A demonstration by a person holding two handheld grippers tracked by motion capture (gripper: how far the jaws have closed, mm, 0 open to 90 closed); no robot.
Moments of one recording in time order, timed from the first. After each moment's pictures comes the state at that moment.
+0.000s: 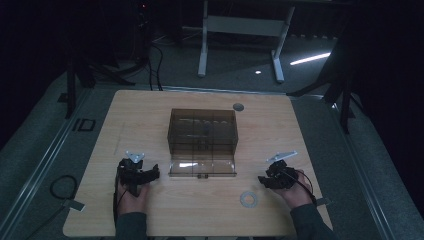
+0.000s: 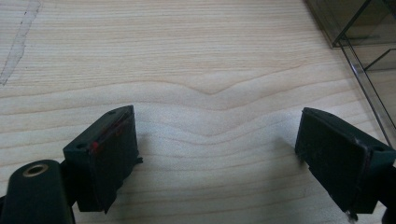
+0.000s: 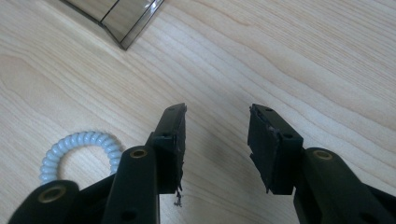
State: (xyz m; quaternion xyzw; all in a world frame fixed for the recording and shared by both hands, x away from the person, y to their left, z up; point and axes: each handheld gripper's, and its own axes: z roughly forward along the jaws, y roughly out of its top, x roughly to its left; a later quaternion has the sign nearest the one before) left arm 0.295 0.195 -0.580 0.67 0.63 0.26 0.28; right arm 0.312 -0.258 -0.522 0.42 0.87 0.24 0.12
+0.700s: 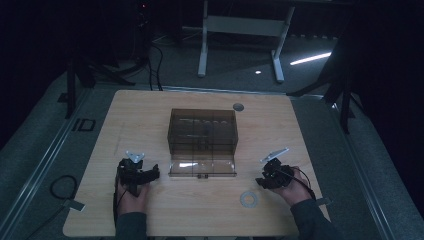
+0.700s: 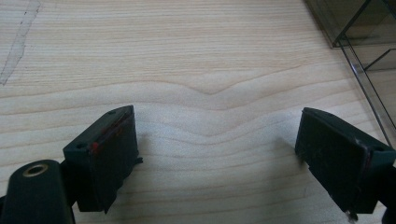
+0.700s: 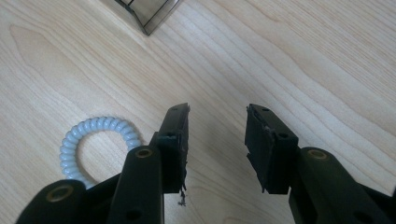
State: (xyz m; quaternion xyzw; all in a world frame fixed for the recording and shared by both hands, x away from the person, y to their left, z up) left arm 0.295 0.195 -0.580 0.67 0.63 0.26 0.28; right arm 0.316 -0.245 -0.515 0.39 0.90 0.20 0.09
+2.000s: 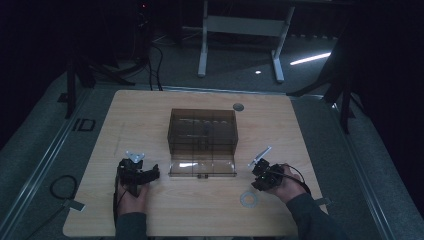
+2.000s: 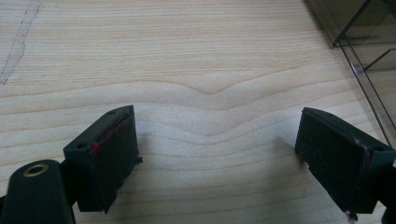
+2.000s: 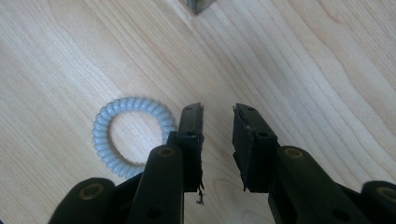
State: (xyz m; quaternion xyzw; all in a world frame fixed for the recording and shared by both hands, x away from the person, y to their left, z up) left arm 0.295 0.195 -0.580 0.67 0.63 0.26 0.28; right arm 0.316 -0.214 -0.509 0.32 0.94 0.12 0.06
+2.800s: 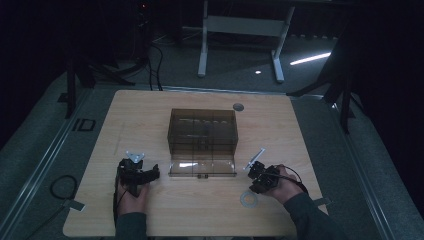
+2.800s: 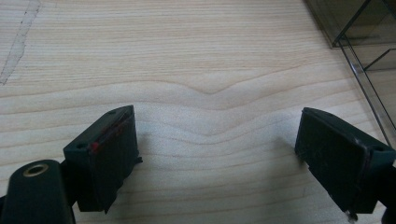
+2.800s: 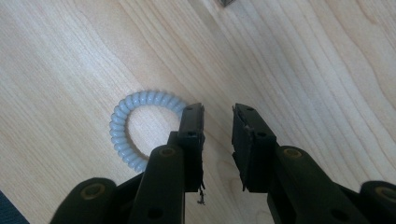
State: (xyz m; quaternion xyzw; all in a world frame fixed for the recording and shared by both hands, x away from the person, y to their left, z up) left arm 0.295 0.195 -0.580 0.67 0.63 0.26 0.28; right arm 0.312 -0.202 -0.511 0.29 0.95 0.10 0.05
